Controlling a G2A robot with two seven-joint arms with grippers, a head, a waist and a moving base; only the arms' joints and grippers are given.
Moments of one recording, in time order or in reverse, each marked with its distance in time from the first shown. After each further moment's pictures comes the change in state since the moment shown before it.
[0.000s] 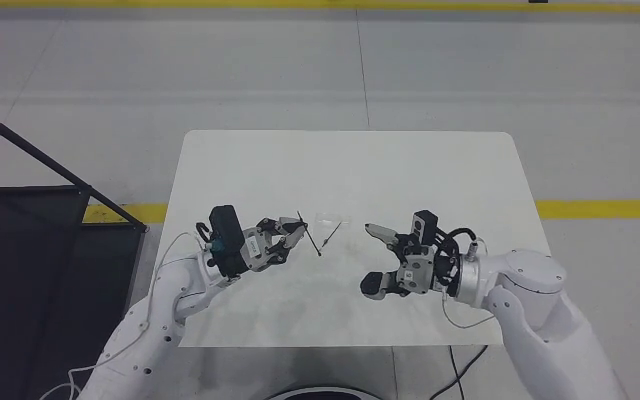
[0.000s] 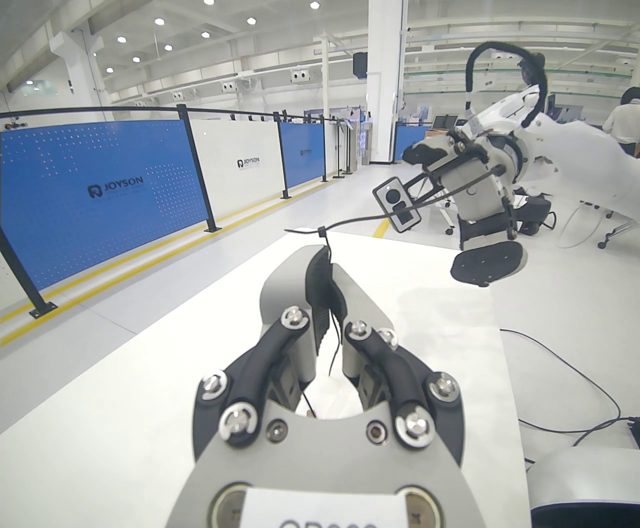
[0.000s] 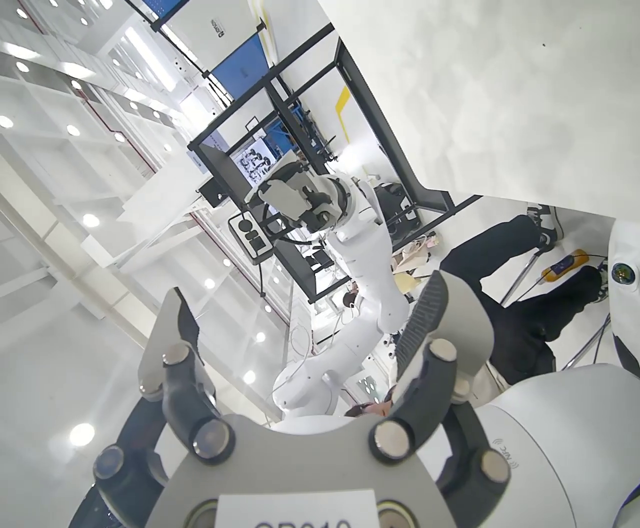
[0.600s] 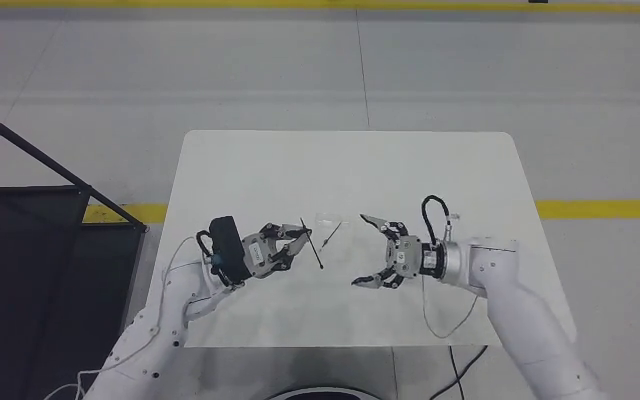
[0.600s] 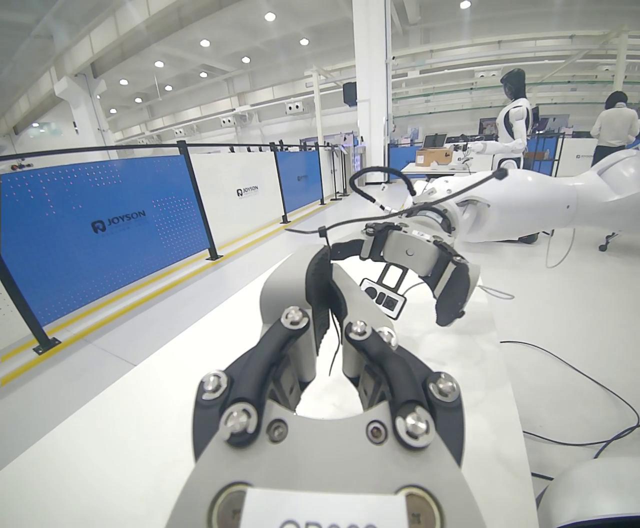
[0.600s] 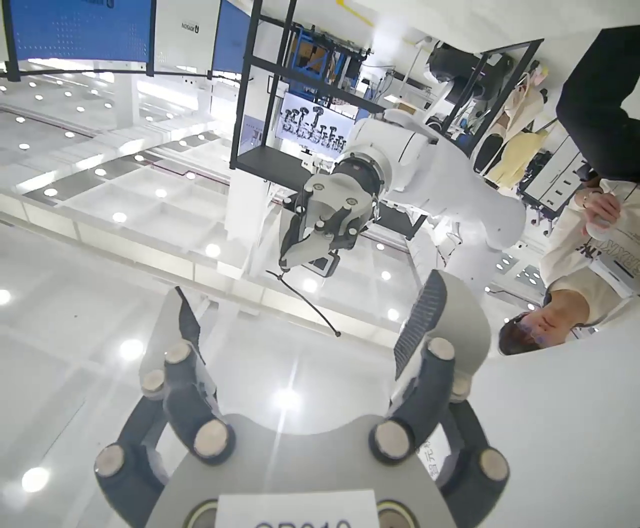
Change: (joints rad) left arm 0.004 -0.006 0.033 0.004 0.109 0.030 0.166; right arm 0.177 -0.042 -0.137 0.373 0.554 0.219 -0.116
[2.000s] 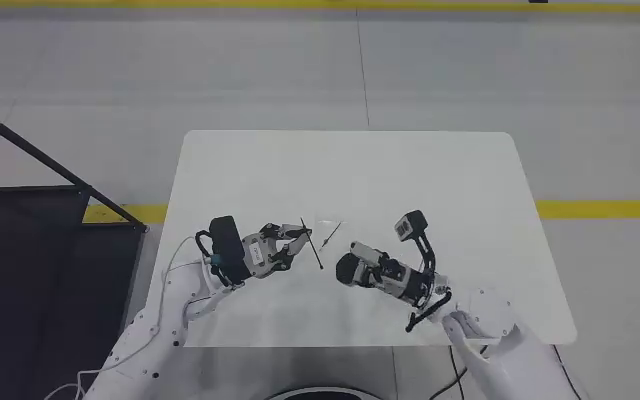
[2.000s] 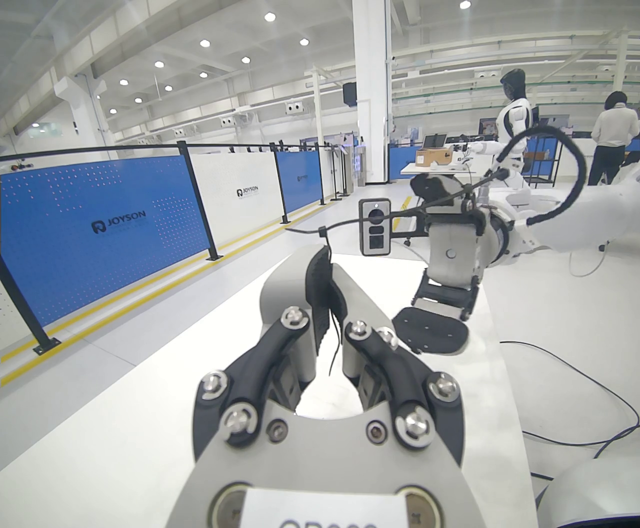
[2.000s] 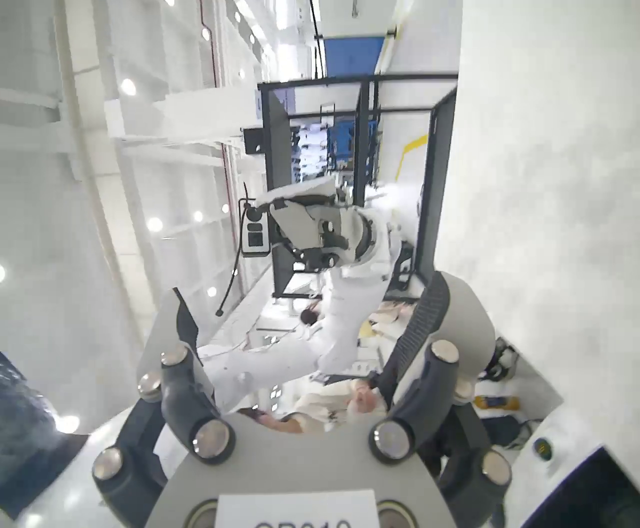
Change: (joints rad) left arm 0.000 0.000 0.000 0.000 0.000 0.000 0.000; right arm -0.266 0.016 -0.028 -0.260 -0.987 -1.172 0.017
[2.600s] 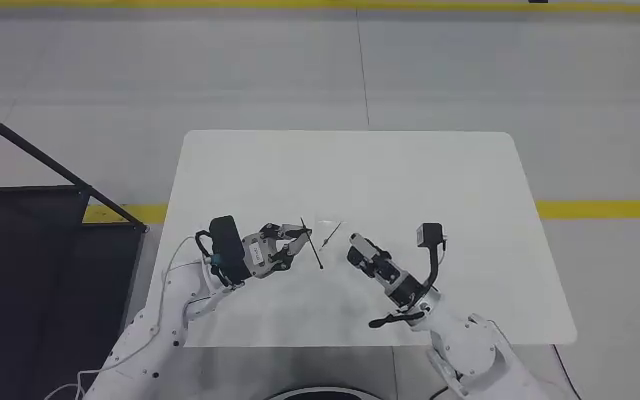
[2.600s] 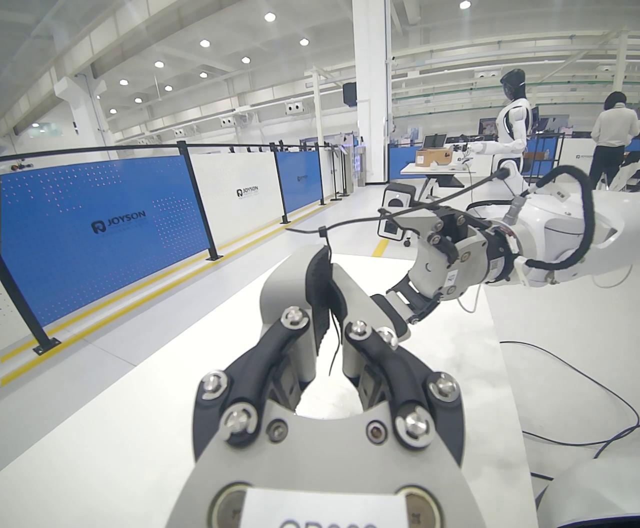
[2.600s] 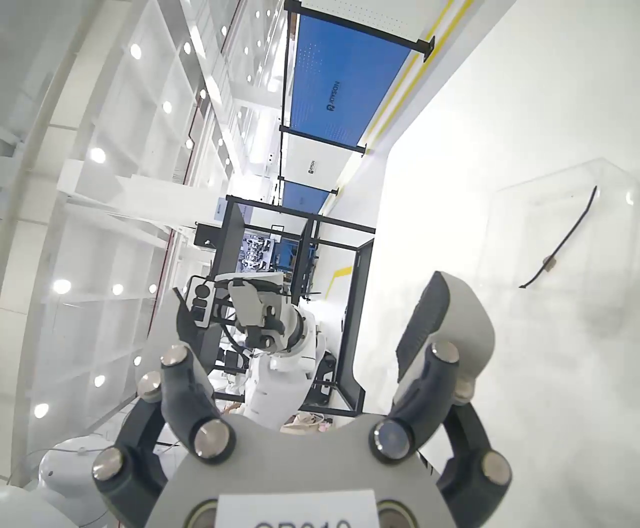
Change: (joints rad) left arm 0.000 0.000 0.000 0.000 0.000 0.000 0.000; right arm -0.074 -0.017 -0.082 -0.092 -0.316 0.009 -0.375
